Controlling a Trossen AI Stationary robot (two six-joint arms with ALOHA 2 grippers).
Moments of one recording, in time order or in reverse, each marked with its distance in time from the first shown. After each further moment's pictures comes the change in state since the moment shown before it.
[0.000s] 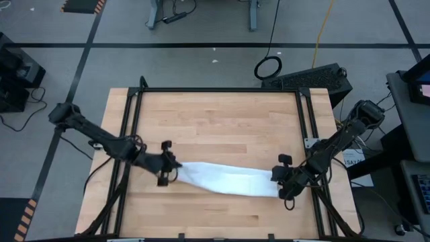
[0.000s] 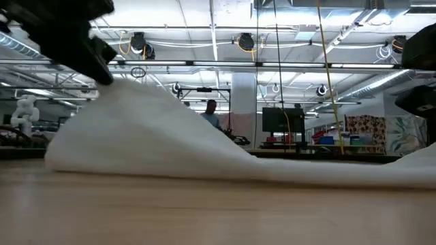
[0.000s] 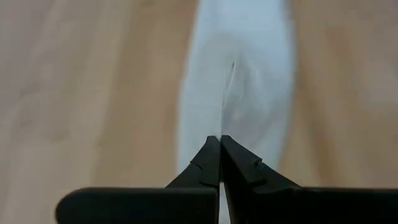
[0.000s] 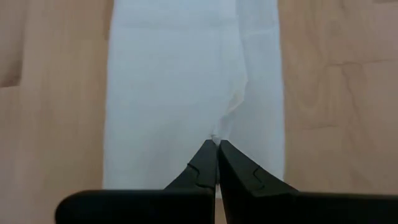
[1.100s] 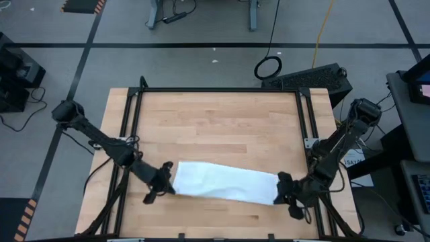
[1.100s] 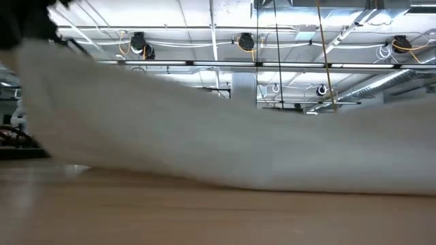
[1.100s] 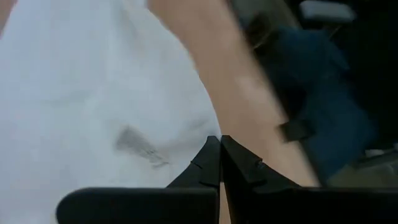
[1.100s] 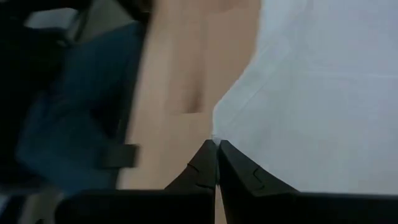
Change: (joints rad) left arm -0.157 0.018 -0.087 0.292 0.340 -0.150; right arm 0.189 0.000 0.052 0.290 -0.069 0.096
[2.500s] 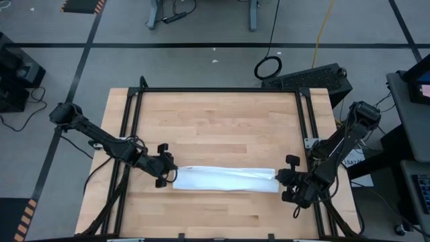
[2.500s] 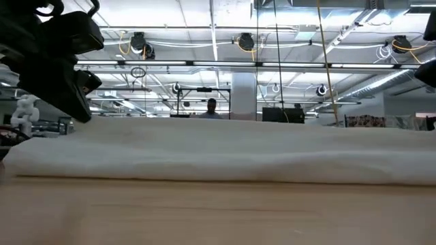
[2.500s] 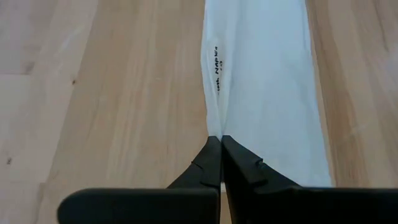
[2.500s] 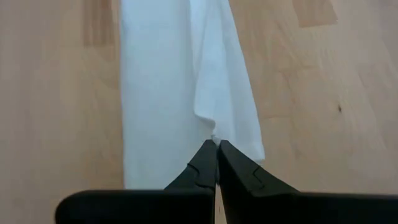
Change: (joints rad) left arm 0.124 0.001 -0.032 -0.257 -0.312 -0.007; right arm -0.006 0.086 0.105 -0.604 0.279 0.140
